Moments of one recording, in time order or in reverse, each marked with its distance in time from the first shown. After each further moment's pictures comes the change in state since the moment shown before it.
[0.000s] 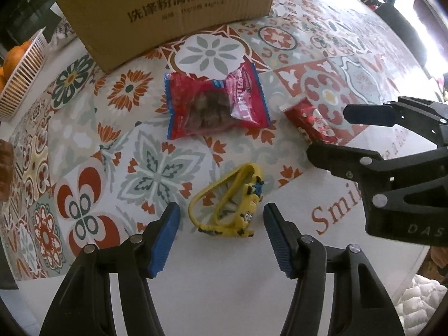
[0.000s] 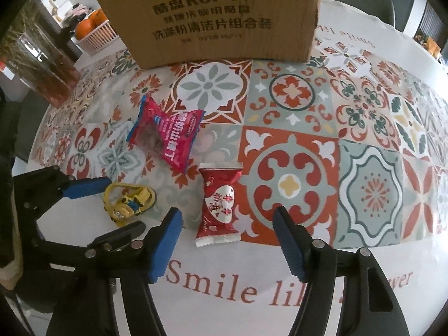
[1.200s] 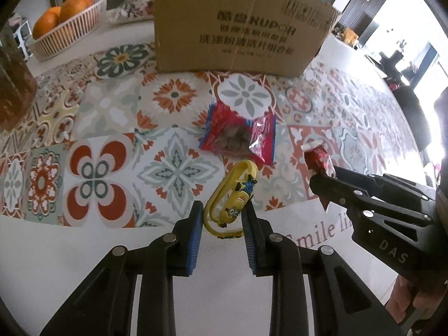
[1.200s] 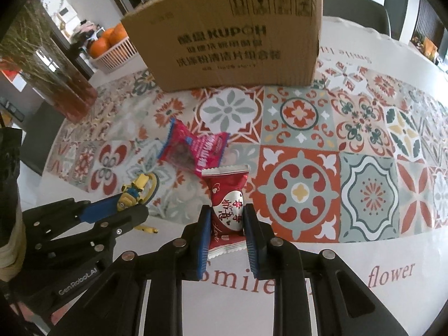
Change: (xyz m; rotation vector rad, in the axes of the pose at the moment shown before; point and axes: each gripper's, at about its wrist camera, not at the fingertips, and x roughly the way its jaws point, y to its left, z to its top) left arm -0.043 0.029 -0.023 -0.346 -0.180 -0.087; right arm -0.037 0.015 -0.004 0.026 -0.105 0.044
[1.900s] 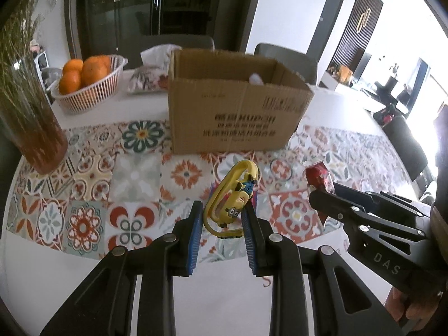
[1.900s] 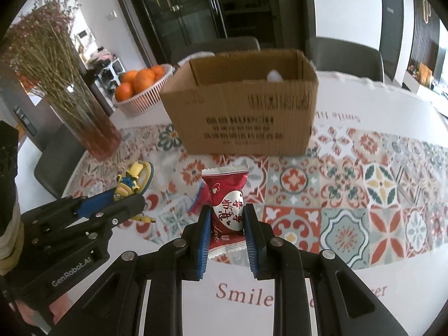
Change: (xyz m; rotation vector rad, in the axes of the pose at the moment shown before) left arm -0.088 -0.019 0.031 0.007 -0.259 0.033; right arm -0.080 0.021 0.029 -0.044 -0.219 0.006
